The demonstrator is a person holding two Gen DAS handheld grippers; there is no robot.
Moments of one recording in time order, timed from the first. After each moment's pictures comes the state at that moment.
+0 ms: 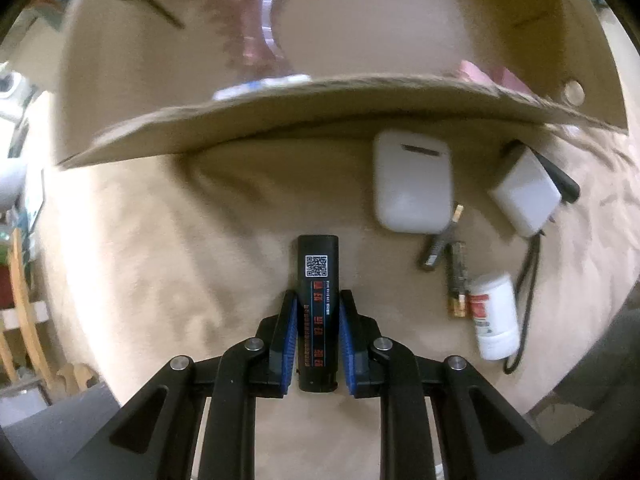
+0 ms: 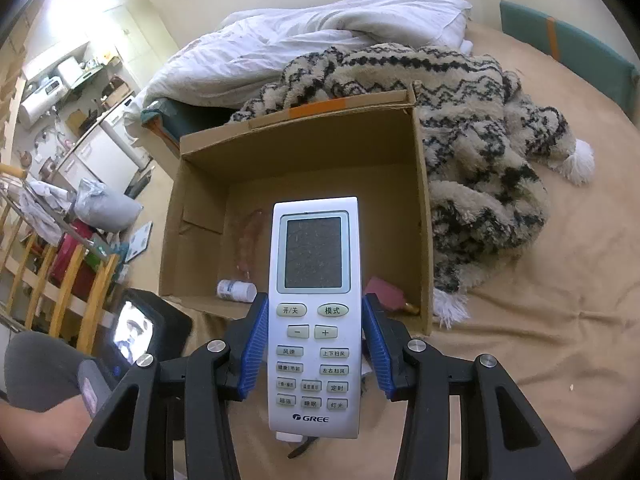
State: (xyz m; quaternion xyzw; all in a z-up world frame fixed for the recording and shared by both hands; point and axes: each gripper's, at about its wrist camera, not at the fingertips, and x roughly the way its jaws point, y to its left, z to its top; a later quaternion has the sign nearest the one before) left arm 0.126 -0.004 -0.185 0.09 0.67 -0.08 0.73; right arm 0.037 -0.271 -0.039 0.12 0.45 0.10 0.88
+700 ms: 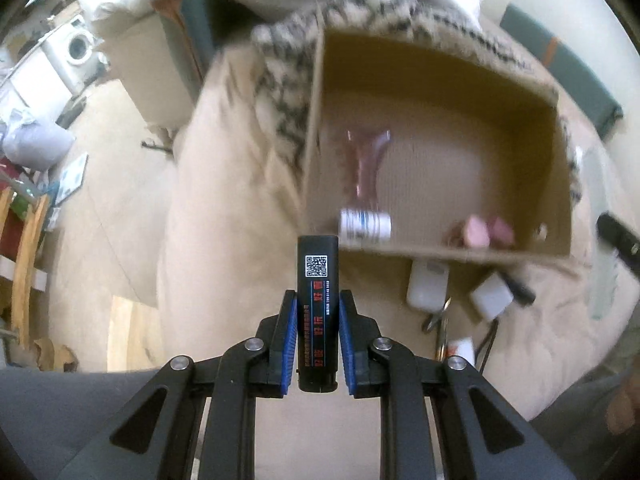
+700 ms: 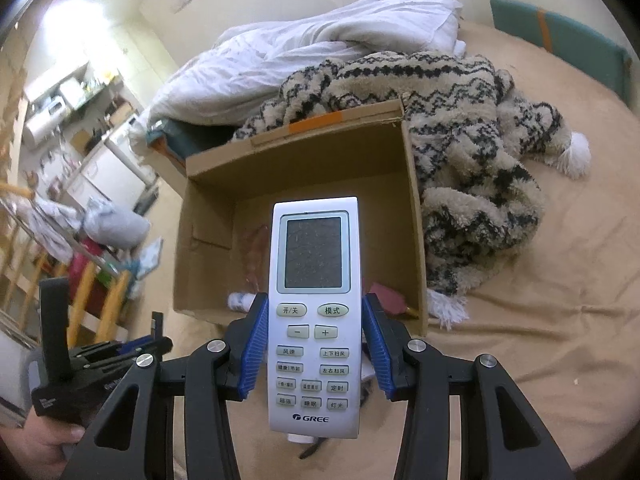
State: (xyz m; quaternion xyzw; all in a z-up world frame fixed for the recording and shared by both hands) left arm 0.090 0.045 -0.058 -0.01 0.55 -0.01 0.84; right arm 0.037 -0.289 -0.027 0.16 0.44 0.11 0.88
